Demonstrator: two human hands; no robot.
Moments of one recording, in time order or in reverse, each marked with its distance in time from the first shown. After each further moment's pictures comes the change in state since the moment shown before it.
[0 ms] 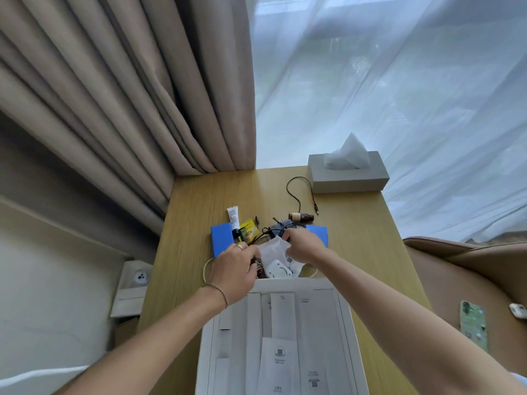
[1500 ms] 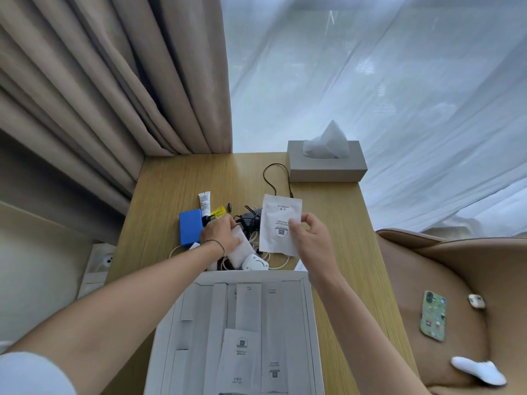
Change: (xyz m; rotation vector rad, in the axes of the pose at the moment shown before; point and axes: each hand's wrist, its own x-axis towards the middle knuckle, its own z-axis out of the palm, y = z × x) left_hand 0.093 0.004 0.056 -0.053 -0.170 -0.451; right_hand -0.104 0.015 -0.040 1.180 0.386 0.147
